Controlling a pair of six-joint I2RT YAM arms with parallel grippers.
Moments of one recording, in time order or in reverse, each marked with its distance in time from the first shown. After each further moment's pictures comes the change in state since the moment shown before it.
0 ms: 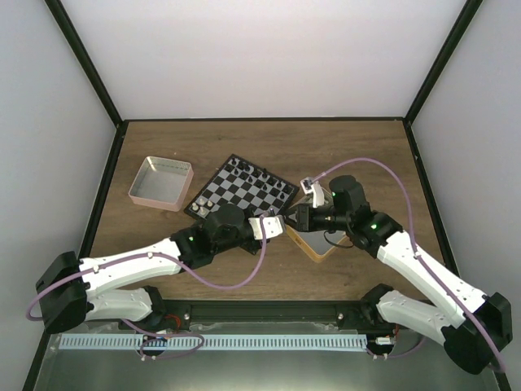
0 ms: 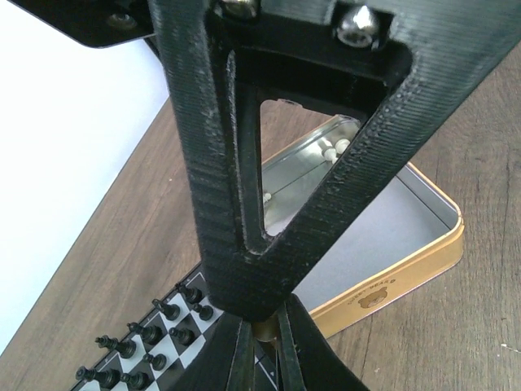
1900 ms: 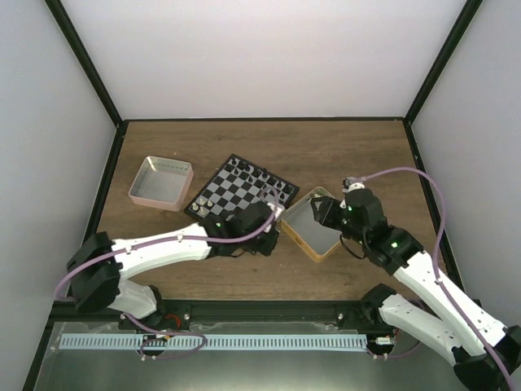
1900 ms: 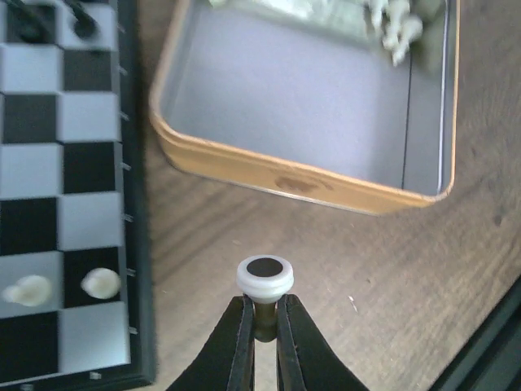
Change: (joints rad) left arm -0.061 0.290 0.272 -0.520 -0.032 -0.932; right arm 0.000 -0.237 -0.043 -0.165 0.680 0.187
